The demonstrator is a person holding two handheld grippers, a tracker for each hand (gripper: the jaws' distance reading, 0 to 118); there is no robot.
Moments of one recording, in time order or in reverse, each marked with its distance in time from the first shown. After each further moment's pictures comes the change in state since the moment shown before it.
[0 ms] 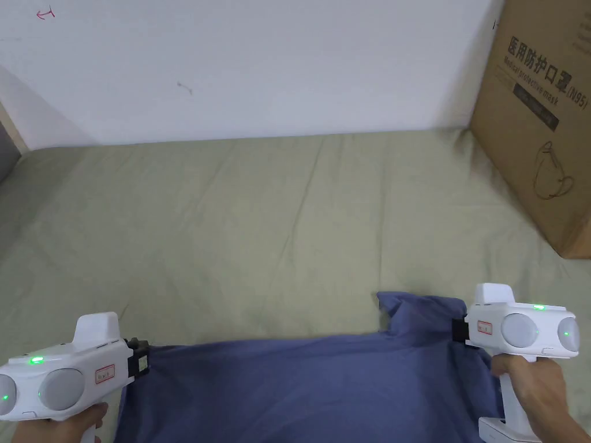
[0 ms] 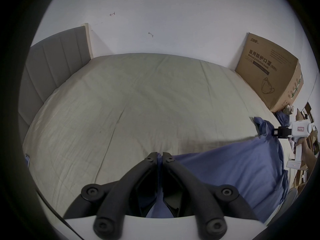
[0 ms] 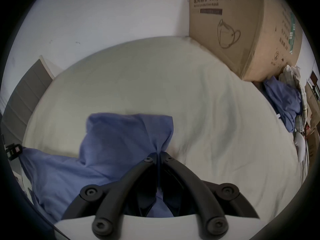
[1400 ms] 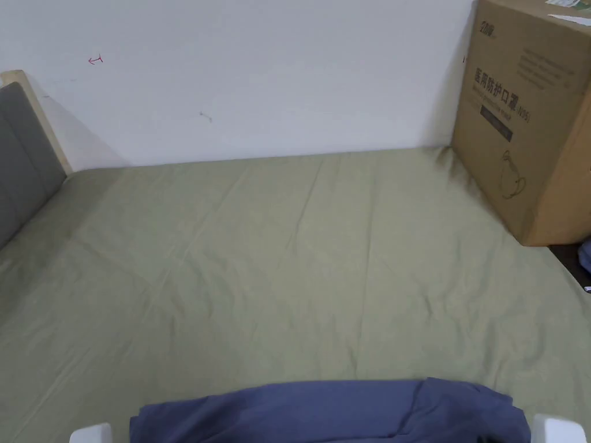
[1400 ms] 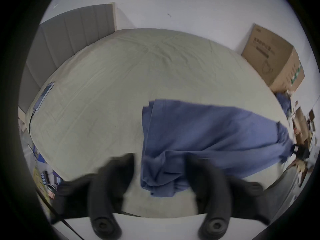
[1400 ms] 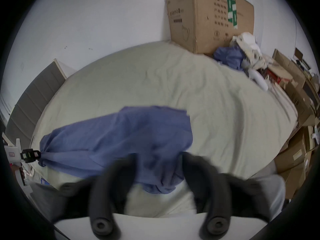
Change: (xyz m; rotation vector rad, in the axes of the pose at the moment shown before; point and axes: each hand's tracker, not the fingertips) left arm -0.010 -0.193 0.144 -0.107 0.052 0.159; right arm 0.005 -0.240 0.235 0.076 -0.033 -0.075
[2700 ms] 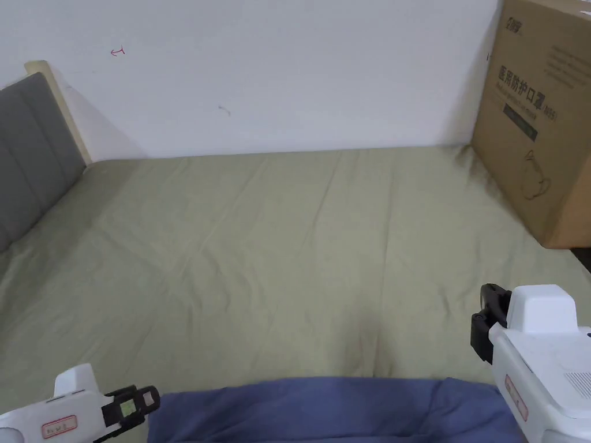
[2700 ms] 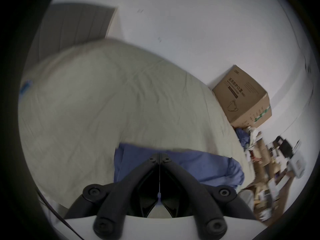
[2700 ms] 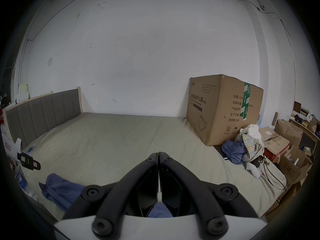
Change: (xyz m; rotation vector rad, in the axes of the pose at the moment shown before) left arm -0.058 0.051 0.020 0.038 -0.384 0.220; right arm -0.098 0.103 0.075 0.534 -0.004 0.219
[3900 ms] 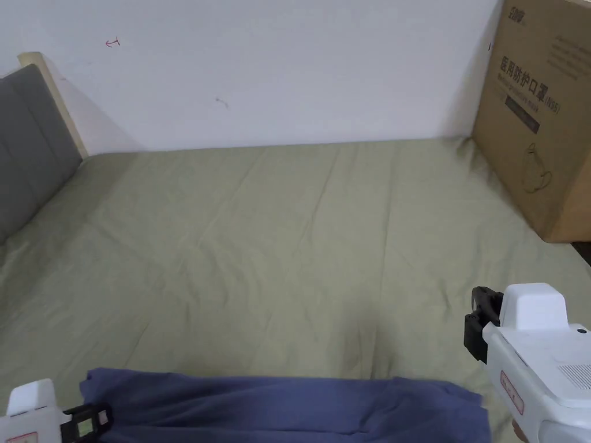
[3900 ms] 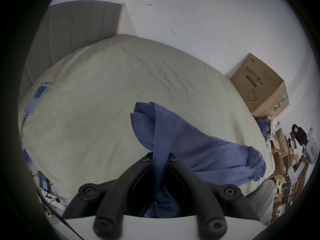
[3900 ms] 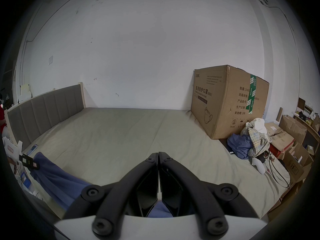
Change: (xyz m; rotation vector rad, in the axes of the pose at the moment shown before) left arm -0.015 0.002 0.022 -0.002 0.265 -0.152; right arm 0.003 -0.009 -0.014 -0.054 0.044 -0.017
